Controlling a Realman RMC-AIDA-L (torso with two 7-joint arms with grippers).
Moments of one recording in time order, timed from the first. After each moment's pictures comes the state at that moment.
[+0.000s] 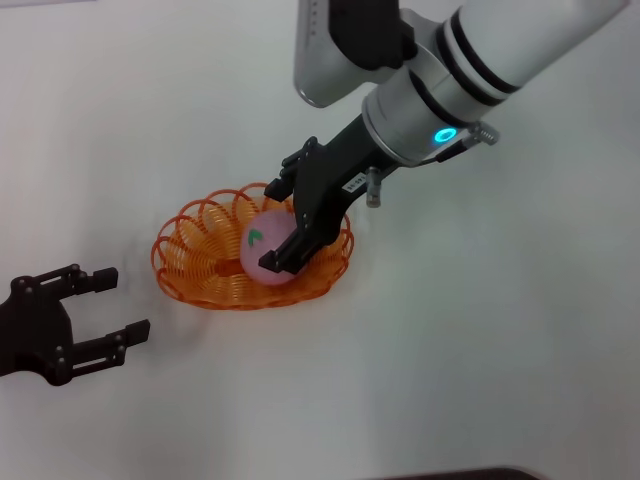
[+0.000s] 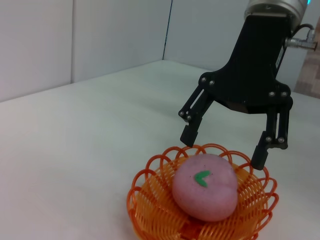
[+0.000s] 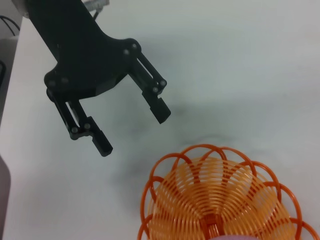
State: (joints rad) left arm -0.29 -2.16 0.39 0.80 2.31 1.74 -1.08; right arm 0.82 2.09 -1.56 -0.94 -2.14 -1.32 2.03
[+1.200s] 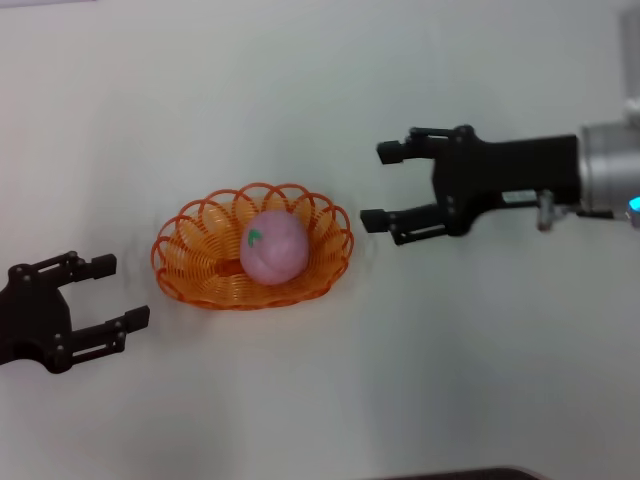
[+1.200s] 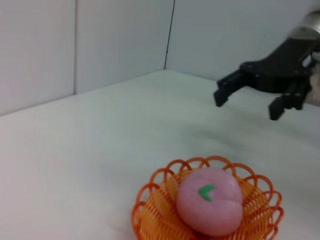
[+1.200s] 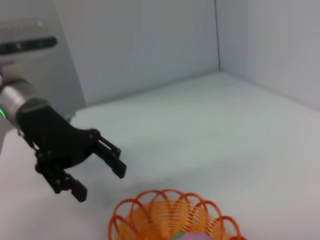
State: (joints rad) left arm -0.30 -2.16 0.38 0.80 2.28 1.74 -1.08; right arm 0.39 2.09 -1.10 -0.88 -1.82 -1.46 1.44
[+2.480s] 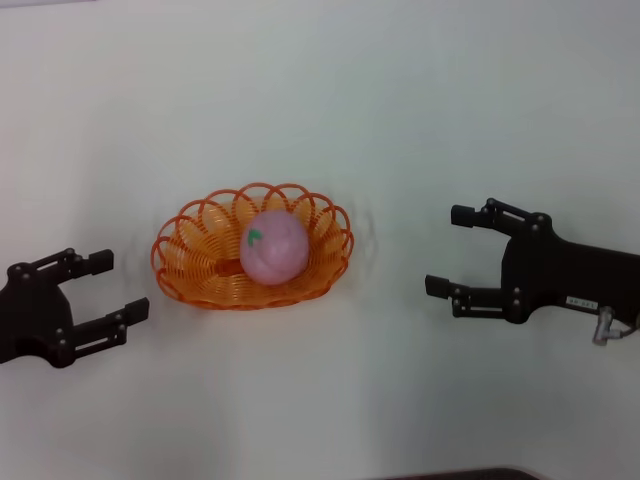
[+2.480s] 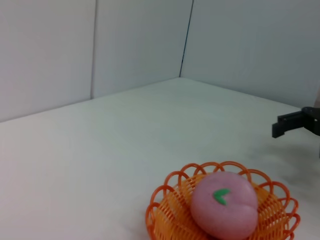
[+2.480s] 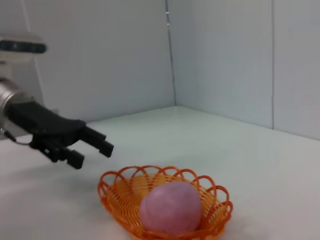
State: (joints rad) left arm -0.29 -2.16 0.37 0.76 2.25 1.70 -1.07; right arm 0.23 2.09 -0.85 -0.50 -1.75 -1.53 0.86
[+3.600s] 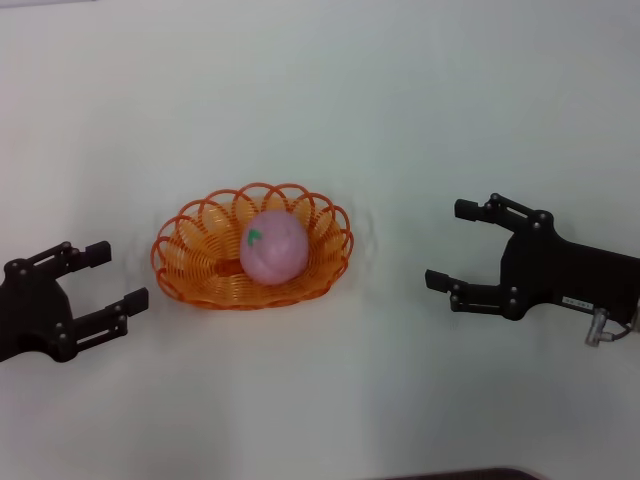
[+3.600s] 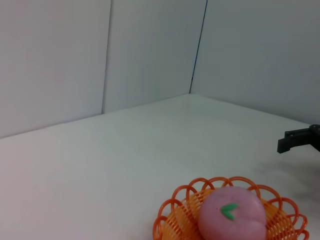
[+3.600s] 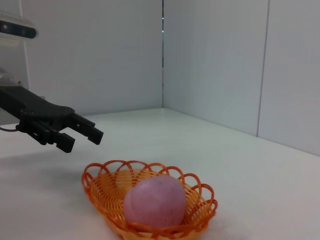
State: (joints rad) left arm -0.28 -2.16 0.35 0.72 2.22 1.70 -1.04; right arm 0.25 2.09 -0.80 -0.43 -1.75 -1.50 0.71
